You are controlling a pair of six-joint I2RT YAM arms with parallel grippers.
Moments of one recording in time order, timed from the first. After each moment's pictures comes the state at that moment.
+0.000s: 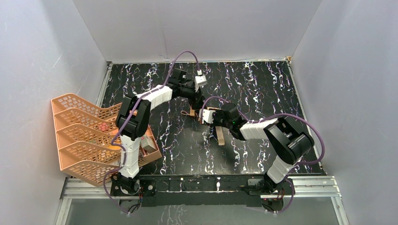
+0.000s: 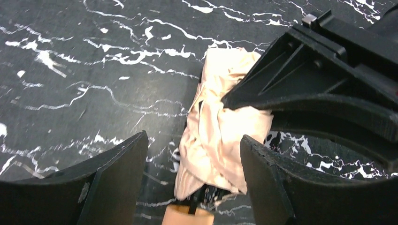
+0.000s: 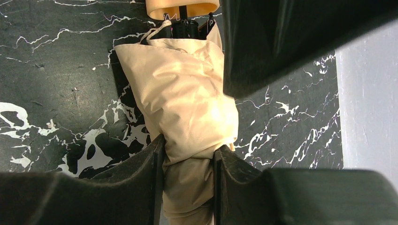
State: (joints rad) left arm -0.44 2.10 1.51 -0.20 0.92 0.47; right arm 0.67 1.68 0.66 0.47 -0.16 -0.89
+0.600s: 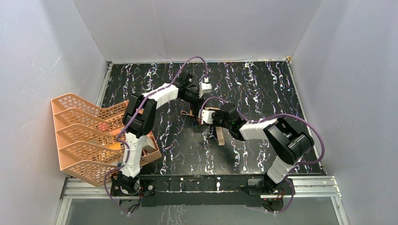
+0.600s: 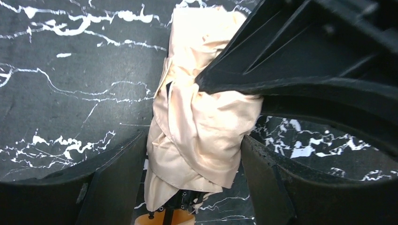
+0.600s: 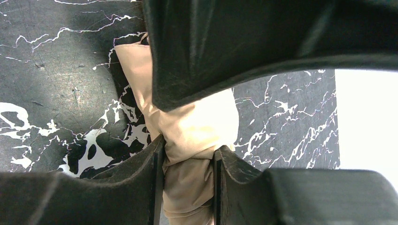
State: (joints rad) left arm -0.49 2.21 1.67 -0.53 0.92 0.64; right arm 0.68 1.68 0.66 0.46 -0.14 -0.90
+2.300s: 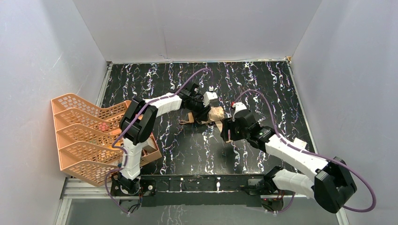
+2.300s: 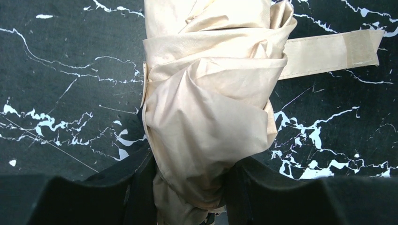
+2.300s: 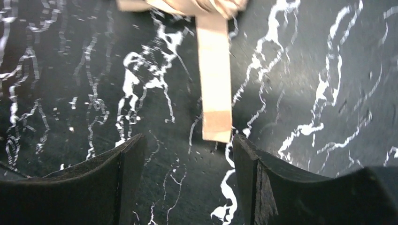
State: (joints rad) left arm -0.59 2.10 1.44 -0.34 0.58 0.54; right arm 0.70 1.05 0.61 -0.27 0.03 0.36
